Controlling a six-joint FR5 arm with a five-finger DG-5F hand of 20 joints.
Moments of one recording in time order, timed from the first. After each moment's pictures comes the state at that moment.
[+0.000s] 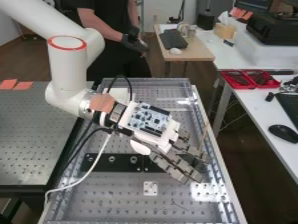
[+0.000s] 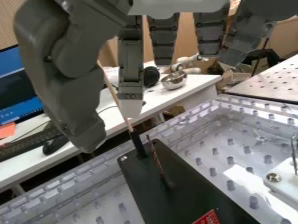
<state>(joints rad) 1.45 -2.12 -1.62 -2.77 -1.36 -0.41</state>
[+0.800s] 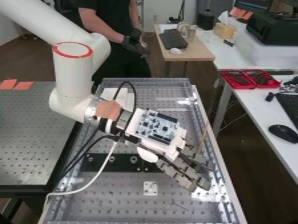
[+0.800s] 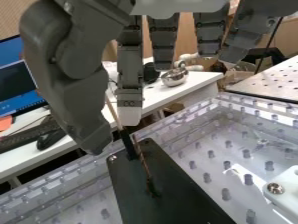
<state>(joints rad) 1.42 -2.17 -1.55 -2.81 -1.41 -0.46</state>
